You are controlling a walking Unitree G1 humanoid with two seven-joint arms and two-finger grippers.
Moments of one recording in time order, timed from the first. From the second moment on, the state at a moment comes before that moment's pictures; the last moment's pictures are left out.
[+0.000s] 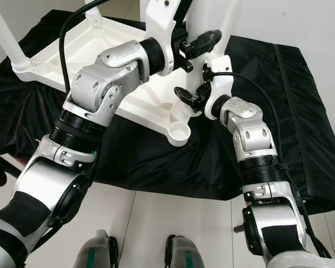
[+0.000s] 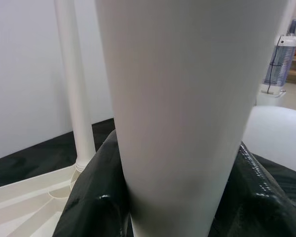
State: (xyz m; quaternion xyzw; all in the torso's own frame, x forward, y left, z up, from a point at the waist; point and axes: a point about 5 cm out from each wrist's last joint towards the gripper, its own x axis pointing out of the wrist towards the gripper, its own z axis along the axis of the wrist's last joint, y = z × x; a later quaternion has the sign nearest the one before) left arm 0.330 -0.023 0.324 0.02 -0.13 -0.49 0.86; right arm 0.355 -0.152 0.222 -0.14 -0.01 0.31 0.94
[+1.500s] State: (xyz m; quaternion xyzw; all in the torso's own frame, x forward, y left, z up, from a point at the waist) left arm 0.328 0.011 0.286 -0.06 -0.09 -0.46 0.88; right arm 0.358 -0.165 0.214 0.01 -0.07 0.14 0.99
